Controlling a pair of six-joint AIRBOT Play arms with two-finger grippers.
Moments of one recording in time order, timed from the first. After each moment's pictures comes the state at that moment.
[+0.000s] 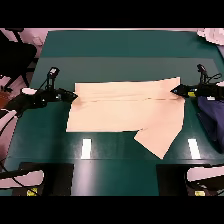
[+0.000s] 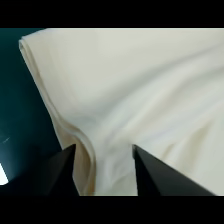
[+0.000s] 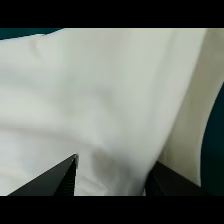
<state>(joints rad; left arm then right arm) 0.06 -1.37 0.84 0.47 -0.63 -0.40 -0.38 -1.59 1.13 -0.71 0.97 0.80</state>
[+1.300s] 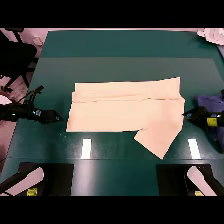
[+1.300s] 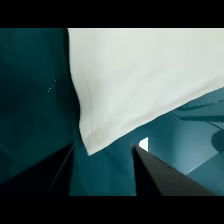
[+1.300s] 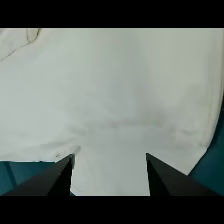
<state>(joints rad) 0.33 -1.10 0.73 0.92 -1.29 -0.99 -0.65 -0.91 0.65 -0.86 1.38 1.25</state>
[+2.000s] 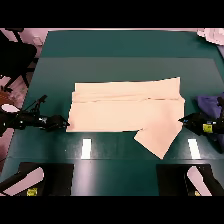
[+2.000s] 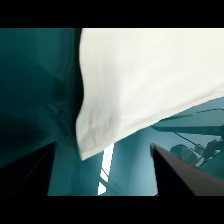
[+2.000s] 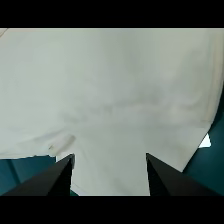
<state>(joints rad) 0.33 -1.13 0.58 0.82 -1.22 -1.02 -0.66 -0.83 0.55 -0.87 1.36 1.26</state>
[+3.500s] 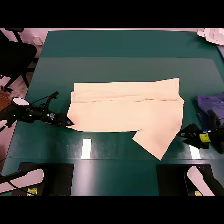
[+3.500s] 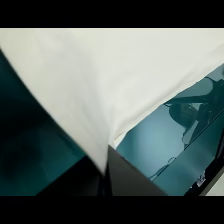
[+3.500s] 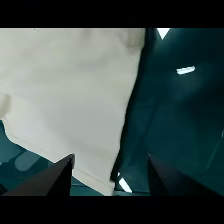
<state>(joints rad) 0.22 -1.28 0.68 0.75 -1.26 -0.91 -0.65 -0.89 0.48 -1.07 1.46 1.40</state>
